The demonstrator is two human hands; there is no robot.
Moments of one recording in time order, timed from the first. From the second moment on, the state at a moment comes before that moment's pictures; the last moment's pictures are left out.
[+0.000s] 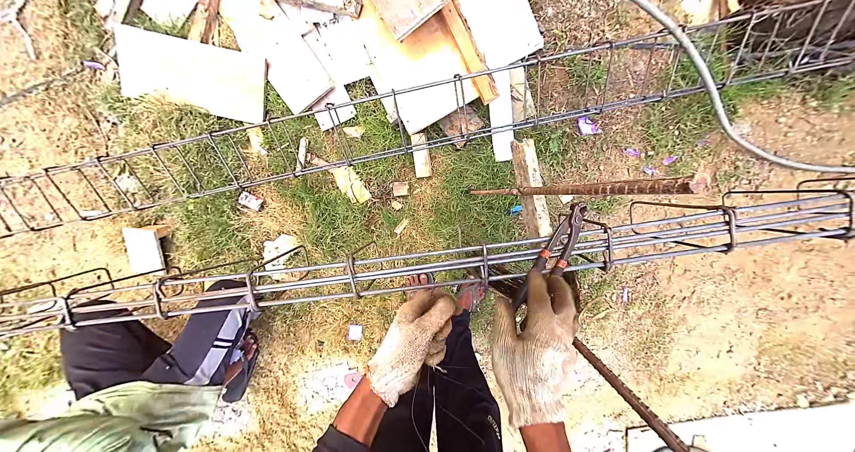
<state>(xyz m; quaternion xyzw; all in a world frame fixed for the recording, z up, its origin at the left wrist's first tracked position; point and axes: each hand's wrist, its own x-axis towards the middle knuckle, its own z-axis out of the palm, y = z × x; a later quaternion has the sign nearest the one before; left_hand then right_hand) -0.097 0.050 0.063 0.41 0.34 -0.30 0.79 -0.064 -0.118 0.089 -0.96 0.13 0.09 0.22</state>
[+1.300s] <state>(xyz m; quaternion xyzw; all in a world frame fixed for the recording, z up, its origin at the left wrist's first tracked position) -0.113 0.033 0.096 0.44 0.30 -0.25 0.81 -0.086 -0.096 0.099 -0.69 0.23 0.18 0.67</state>
